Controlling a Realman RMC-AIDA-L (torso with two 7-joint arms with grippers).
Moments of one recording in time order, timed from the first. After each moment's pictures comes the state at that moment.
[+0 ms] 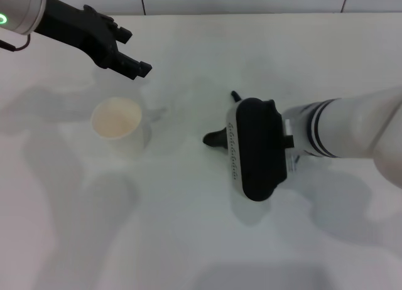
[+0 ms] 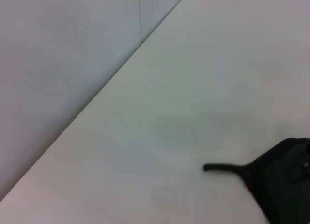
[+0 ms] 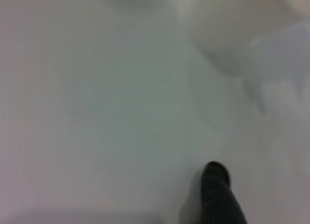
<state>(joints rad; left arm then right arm) -1.32 -2.08 2.85 -0.91 0.22 1.63 -1.38 0.54 2.03 -2.17 -1.42 -2.90 -0.91 2.37</state>
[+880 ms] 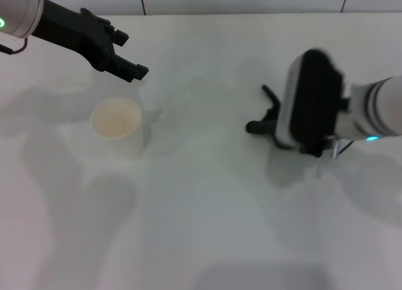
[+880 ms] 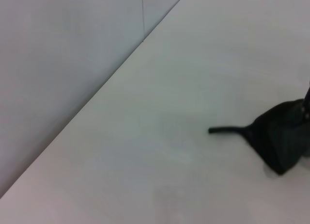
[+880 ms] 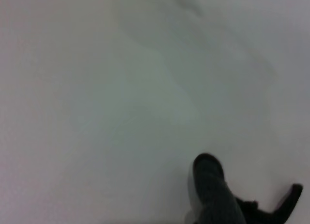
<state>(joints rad) -1.31 -2.08 2.85 -0.91 0.23 1.63 -1.37 0.46 2.02 -1.90 -1.44 -2.78 -1.04 2.39</state>
